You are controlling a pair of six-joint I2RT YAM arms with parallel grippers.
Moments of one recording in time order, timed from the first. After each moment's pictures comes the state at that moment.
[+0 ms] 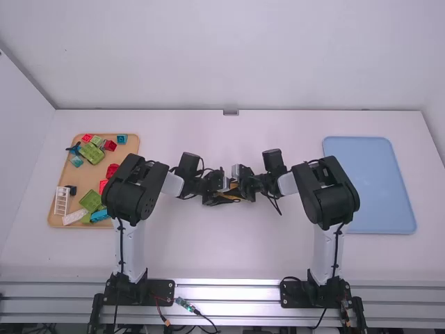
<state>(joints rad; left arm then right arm) -0.28 2.13 0.89 0.29 0.94 0.95 0.31 2.12 0.89 0.30 -1.11 -0.85</state>
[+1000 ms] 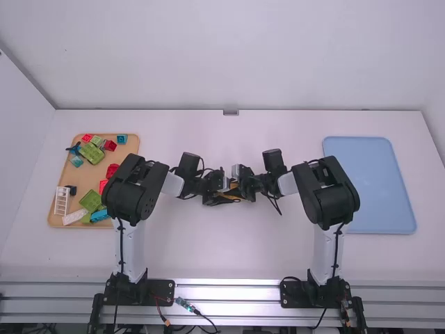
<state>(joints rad) -0.28 2.13 0.89 0.29 0.94 0.95 0.31 2.12 0.89 0.29 -1.11 -0.85</state>
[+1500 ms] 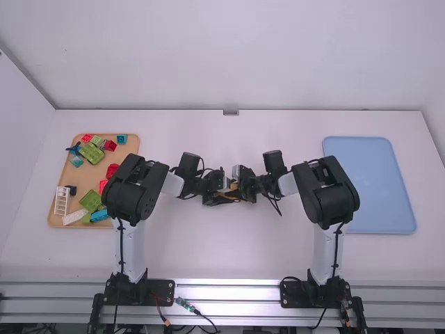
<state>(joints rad) -0.28 2.13 0.89 0.29 0.94 0.95 0.31 2.12 0.88 0.28 -1.08 -0.84</state>
